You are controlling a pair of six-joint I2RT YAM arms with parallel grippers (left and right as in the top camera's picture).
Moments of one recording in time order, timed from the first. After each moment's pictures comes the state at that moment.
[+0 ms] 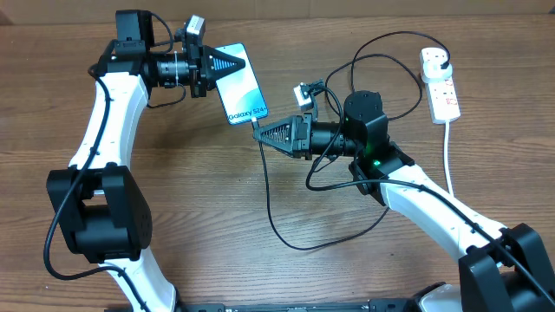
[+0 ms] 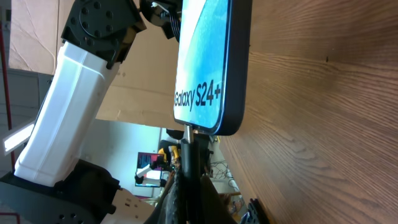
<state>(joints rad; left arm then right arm) 0.03 1.98 1.69 -0.66 1.36 -0.62 0.47 1.56 0.91 0.47 -0.96 1.20</state>
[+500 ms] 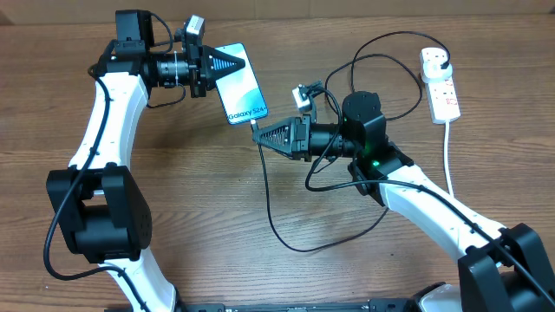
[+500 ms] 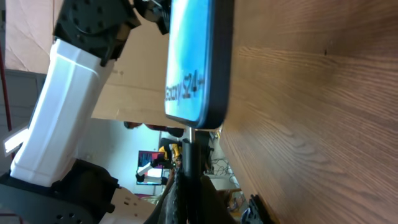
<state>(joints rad) 0.03 1.98 1.69 -0.66 1.36 -0.62 0.48 1.56 0.91 0.45 -0.96 1.19</state>
